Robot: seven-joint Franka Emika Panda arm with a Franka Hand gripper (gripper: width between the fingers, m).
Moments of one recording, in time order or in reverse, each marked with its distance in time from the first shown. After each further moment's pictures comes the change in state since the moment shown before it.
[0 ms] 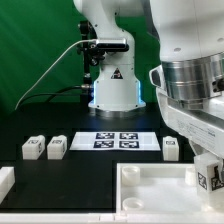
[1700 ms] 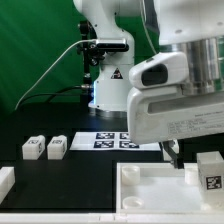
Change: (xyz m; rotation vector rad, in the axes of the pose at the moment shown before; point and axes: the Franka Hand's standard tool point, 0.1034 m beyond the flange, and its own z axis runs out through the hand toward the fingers) arm 0.004 0.007 -0.012 -0.056 0.034 -1.251
